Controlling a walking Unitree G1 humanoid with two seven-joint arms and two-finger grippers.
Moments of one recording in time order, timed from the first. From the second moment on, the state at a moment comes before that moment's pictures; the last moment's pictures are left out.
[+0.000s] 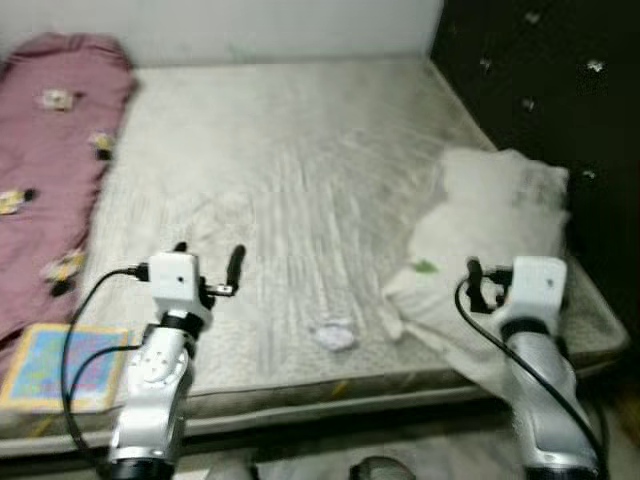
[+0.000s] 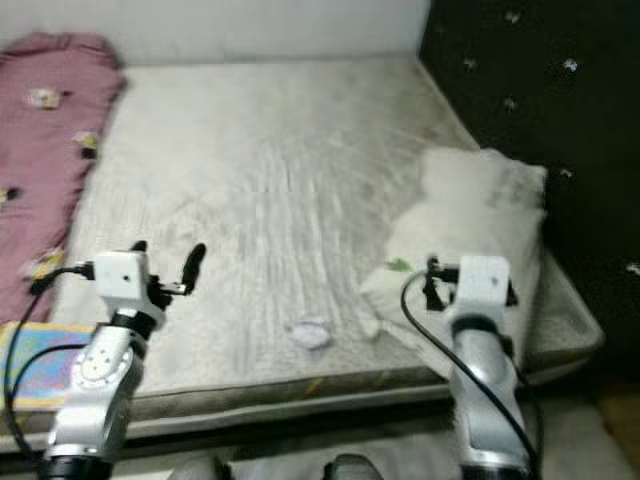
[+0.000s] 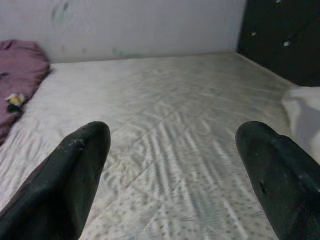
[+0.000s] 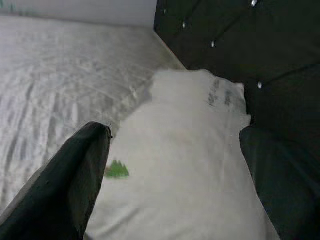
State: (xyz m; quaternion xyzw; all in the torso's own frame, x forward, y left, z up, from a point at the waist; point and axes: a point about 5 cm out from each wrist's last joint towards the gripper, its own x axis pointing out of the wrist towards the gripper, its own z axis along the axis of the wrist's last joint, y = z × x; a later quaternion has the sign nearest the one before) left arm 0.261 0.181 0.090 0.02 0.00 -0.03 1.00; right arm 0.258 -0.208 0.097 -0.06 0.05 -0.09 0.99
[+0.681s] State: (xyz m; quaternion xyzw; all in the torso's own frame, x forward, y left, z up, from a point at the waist) left arm 0.246 0.200 0.081 0.03 0.02 0.02 1.00; right arm 0.257 -0.203 0.095 -0.05 0.05 -0.06 1.00
